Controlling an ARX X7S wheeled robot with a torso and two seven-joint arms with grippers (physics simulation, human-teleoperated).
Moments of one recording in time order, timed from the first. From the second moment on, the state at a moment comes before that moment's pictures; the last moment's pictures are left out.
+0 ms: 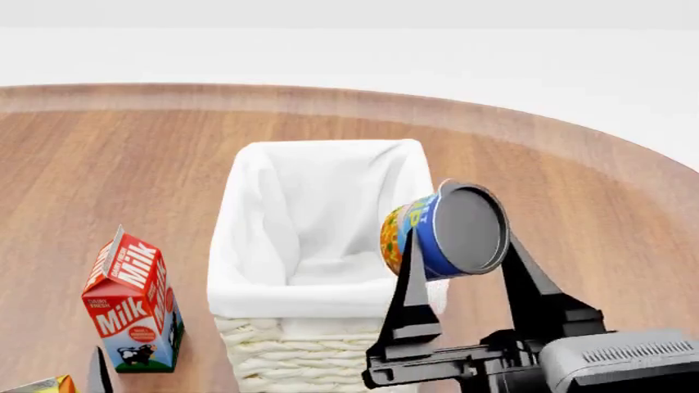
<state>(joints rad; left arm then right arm) 0.02 -0.34 0.27 0.10 -0.32 0.15 -0.43 0.21 0.44 -0.31 -0.31 0.60 -0.12 0.20</state>
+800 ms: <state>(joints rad) 0.02 -0.35 0.29 0.11 -0.32 0.15 -0.44 1.00 0.34 -0.55 -0.08 0.56 0.69 0.36</state>
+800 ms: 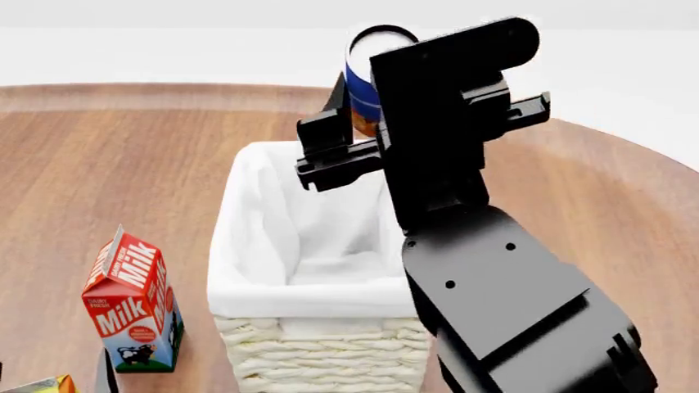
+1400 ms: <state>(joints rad) 0.02 -0.35 0.30 0.11 -0.33 0.15 -0.44 1.27 0.19 -0.53 0.24 0.67 0.97 0.31</state>
